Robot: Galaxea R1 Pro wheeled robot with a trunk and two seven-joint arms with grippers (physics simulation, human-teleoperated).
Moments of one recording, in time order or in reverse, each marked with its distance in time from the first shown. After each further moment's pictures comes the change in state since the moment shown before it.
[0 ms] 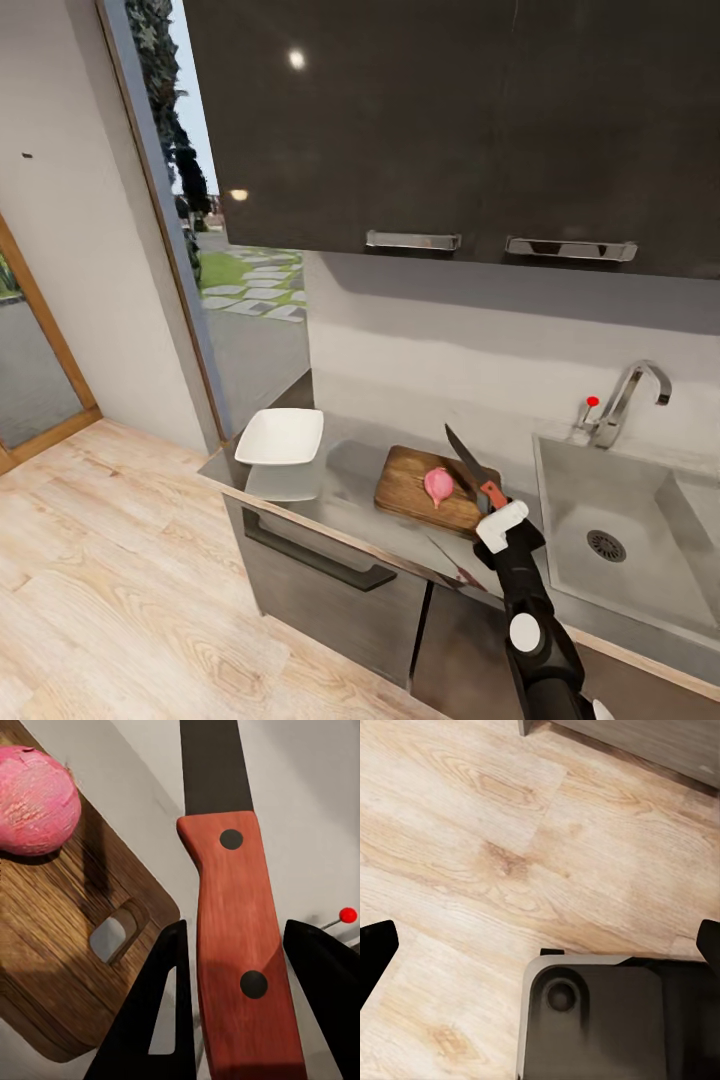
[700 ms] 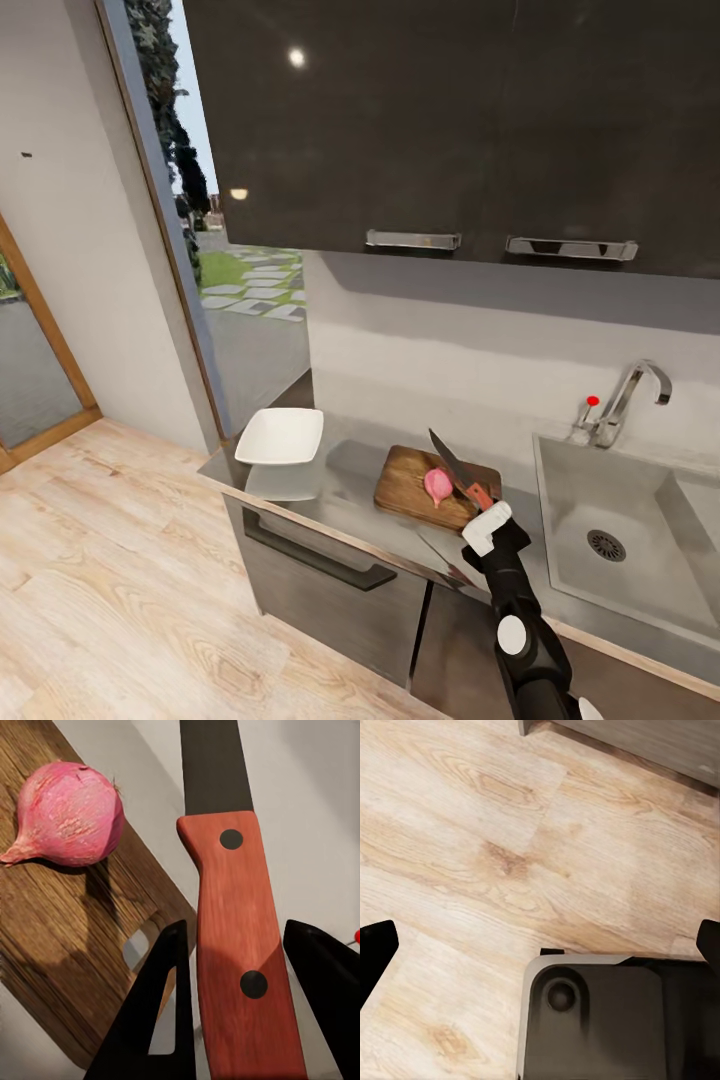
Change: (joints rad) left arm 0.000 0.000 0.000 -0.001 0.000 0.000 0.000; right arm 0.000 0.000 0.048 0.025 0.040 0.003 -0.001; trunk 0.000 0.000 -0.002
